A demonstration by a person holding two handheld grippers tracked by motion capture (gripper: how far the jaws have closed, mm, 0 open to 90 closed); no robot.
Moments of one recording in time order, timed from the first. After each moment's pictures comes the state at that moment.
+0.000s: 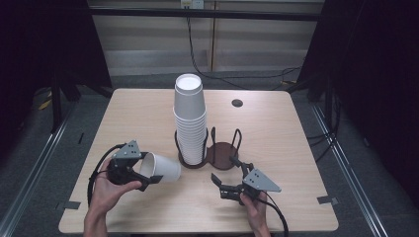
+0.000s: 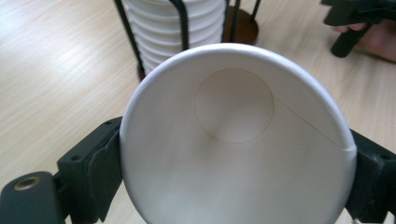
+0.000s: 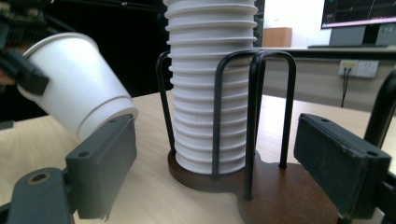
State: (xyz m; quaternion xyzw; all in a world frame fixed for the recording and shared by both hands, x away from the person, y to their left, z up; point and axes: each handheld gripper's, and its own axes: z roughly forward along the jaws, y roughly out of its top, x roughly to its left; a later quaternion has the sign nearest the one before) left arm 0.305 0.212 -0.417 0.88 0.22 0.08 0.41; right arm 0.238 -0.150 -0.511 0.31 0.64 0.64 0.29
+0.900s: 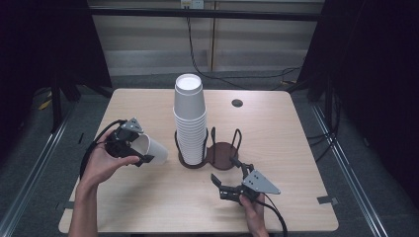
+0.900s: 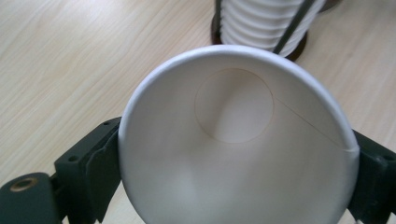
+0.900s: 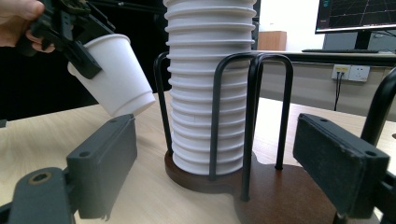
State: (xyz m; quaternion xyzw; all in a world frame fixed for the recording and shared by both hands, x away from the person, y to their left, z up) left arm 0.368 0.215 -0.396 0.92 0.25 0.09 0.27; right arm 0.236 -0.149 -0.512 0.31 0.64 0.64 0.29
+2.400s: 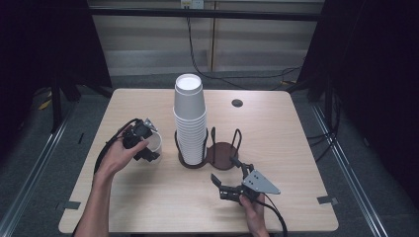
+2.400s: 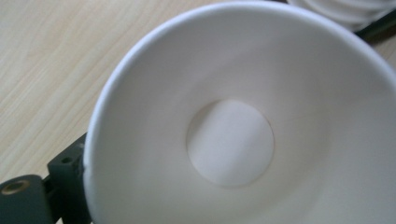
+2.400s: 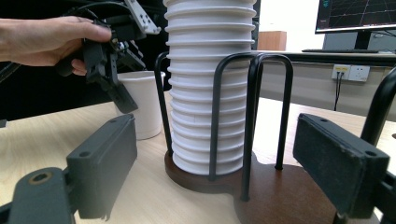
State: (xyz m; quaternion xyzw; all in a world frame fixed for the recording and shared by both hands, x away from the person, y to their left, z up) left arm 0.406 0.191 -0.441 0.94 0.25 0.10 0.18; right arm 0.236 -0.149 -0.512 0.31 0.64 0.64 0.29
